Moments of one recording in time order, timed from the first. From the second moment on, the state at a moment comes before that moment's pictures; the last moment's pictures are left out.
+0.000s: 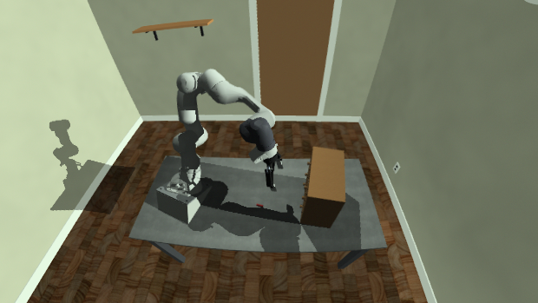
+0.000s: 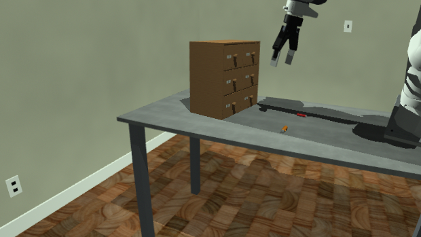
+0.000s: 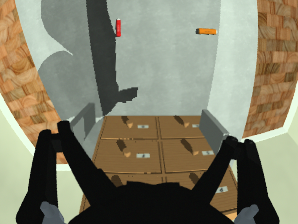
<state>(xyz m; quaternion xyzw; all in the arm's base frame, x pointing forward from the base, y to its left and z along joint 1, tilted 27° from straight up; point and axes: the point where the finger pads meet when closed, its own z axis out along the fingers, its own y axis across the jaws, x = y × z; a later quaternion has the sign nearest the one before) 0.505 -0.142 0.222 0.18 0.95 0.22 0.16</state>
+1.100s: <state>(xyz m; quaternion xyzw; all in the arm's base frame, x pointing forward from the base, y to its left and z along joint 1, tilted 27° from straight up) 0.592 -0.148 0.177 0.31 0.85 0.19 0.38</state>
